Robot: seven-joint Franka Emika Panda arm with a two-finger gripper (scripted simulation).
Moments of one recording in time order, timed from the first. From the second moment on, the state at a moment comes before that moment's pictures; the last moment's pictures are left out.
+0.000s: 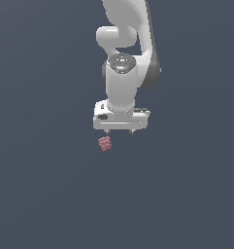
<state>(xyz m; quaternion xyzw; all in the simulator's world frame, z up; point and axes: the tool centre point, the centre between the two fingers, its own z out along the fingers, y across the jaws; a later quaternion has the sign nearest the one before) 0.001 0.014 0.178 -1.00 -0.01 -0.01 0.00</state>
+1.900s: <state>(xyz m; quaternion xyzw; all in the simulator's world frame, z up) -0.016 -0.049 0.112 -0.99 -0.13 0.00 0.00</state>
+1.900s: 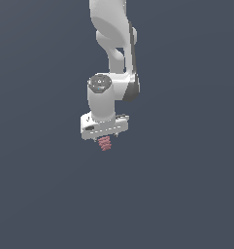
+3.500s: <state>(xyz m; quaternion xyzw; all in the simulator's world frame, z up) -0.025 -0.059 0.042 -0.99 -0.17 0.00 0.00</state>
